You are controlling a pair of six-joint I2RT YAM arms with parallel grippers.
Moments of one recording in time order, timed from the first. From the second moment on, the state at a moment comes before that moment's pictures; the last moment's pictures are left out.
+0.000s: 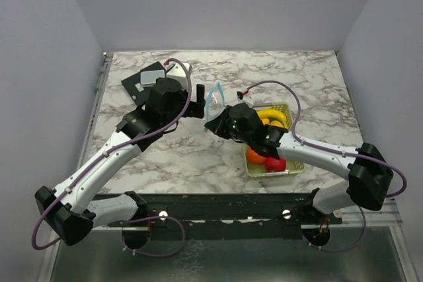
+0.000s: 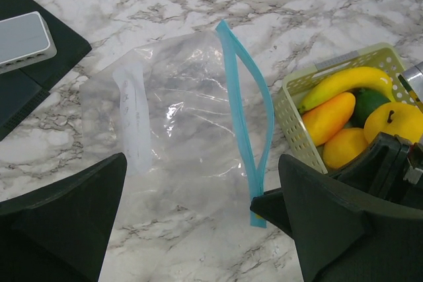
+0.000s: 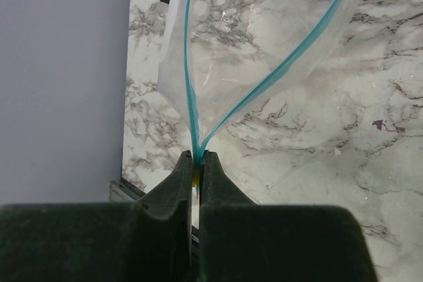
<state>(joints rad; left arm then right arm) -0.68 1.11 1.16 -0.47 -0.27 -0.27 0.94 1.43 0.96 0.02 0.21 1.05</state>
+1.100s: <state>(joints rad) -0.69 1.43 1.35 -0.60 -0.28 -0.30 1.10 1.43 1.08 -0.14 0.45 0.86</state>
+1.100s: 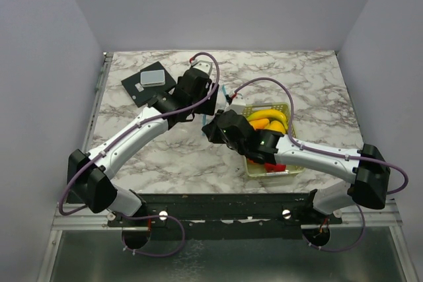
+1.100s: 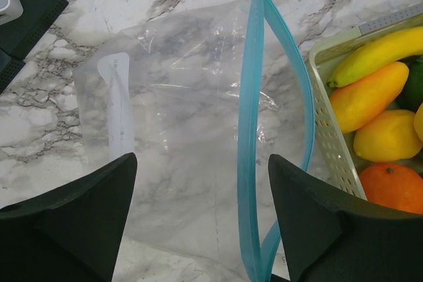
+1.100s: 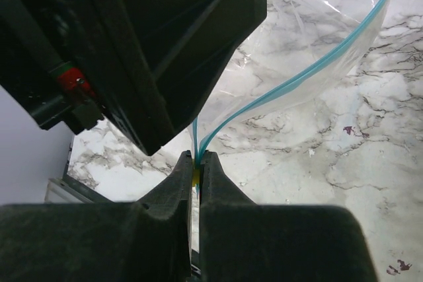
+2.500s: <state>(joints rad) -0.72 1.43 1.41 -0.67 -0.37 -0.26 1.12 1.42 1.09 -0.20 0.48 0.85</state>
